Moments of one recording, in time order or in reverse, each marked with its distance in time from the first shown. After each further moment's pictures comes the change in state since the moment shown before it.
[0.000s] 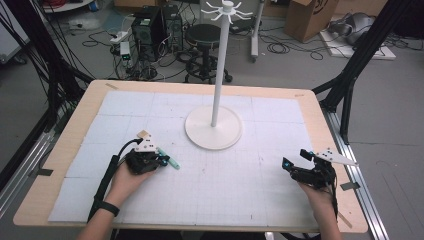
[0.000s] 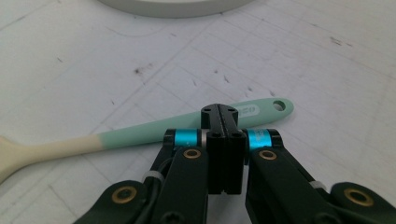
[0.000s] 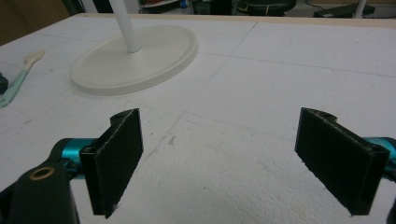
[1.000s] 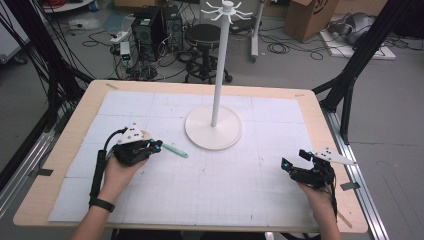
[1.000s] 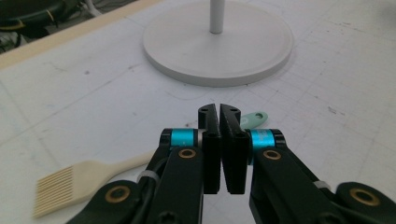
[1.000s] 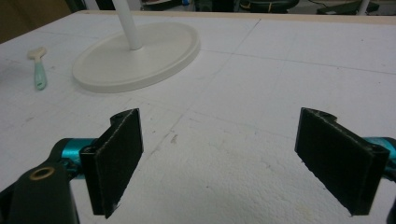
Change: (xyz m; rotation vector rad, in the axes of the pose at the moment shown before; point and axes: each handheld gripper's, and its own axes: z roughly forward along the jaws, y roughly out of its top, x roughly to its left) left arm 0.011 0.012 -0.056 -0.201 0.082 -0.020; right arm 0.001 0.000 0.002 0.010 0.007 -0.004
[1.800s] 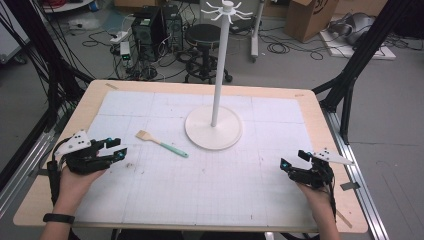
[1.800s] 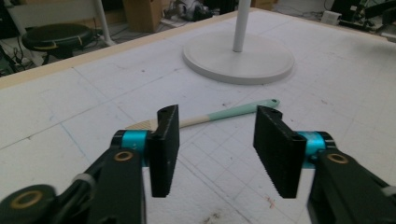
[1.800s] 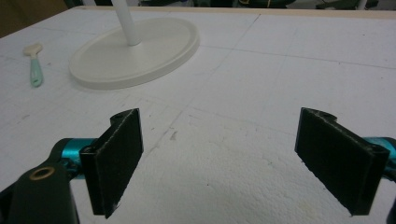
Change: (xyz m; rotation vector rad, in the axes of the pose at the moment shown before) left arm 0.045 -0.047 -0.081 -0.168 0.002 -0.081; right arm 0.002 -0.001 0.002 0.015 -0.008 0.007
